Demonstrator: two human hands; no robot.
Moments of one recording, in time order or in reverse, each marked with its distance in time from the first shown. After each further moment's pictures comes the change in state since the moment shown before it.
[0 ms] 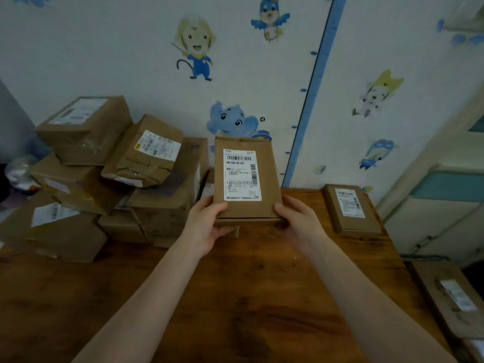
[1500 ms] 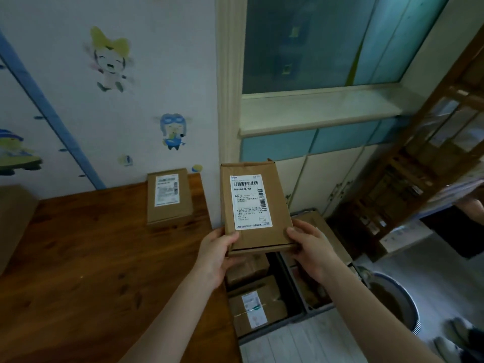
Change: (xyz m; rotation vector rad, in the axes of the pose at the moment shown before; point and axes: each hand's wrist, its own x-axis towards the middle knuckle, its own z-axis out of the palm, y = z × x) left_hand -0.041 -0.331 0.433 0.191 -0.227 -0.272; right_hand -0.063 -0.088 -0.542 0.145 0.350 0.024
